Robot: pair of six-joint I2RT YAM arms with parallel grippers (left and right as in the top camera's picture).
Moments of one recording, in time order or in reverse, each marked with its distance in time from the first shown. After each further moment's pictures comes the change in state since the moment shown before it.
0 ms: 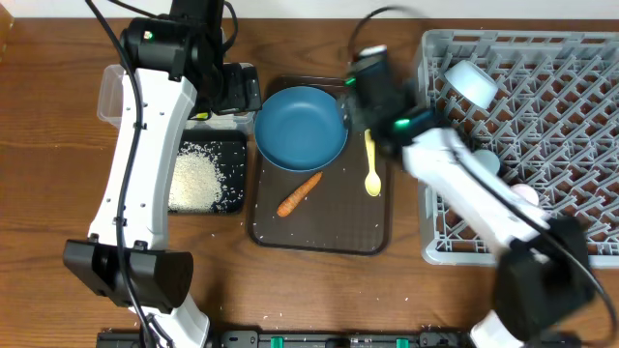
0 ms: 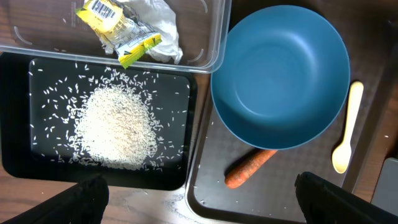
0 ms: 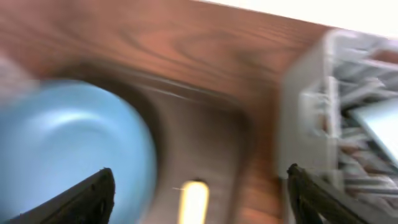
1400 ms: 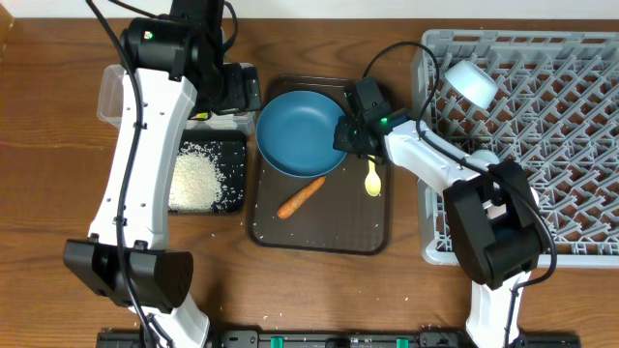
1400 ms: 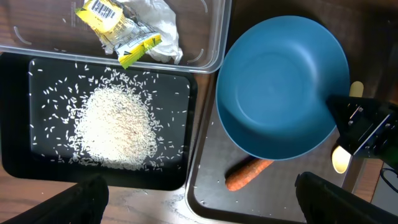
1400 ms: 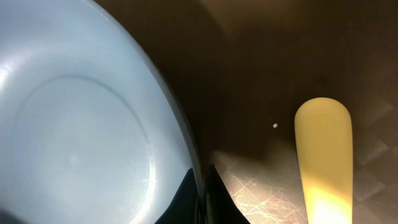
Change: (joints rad) left arm 0.000 0.000 0.000 0.000 0.000 0.000; right arm -0.017 0.301 -0.012 0.002 -0.324 0.446
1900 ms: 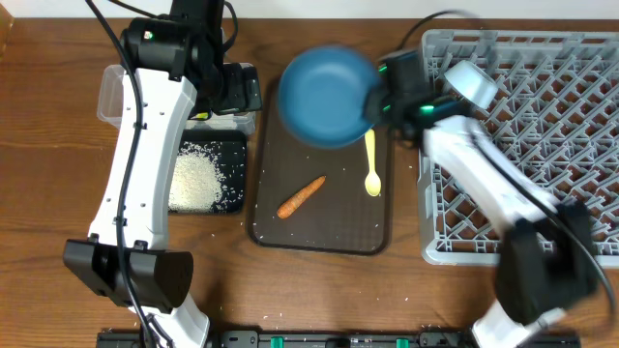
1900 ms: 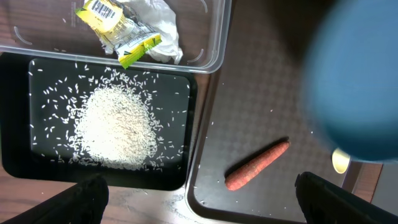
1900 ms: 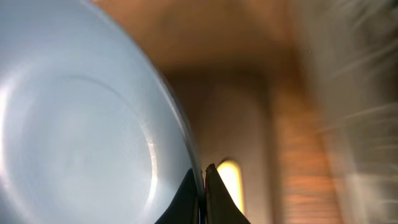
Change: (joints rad) left arm 0.000 0.000 0.000 0.000 0.000 0.000; right arm -0.123 -0.299 0.000 -0.035 0.147 -0.072
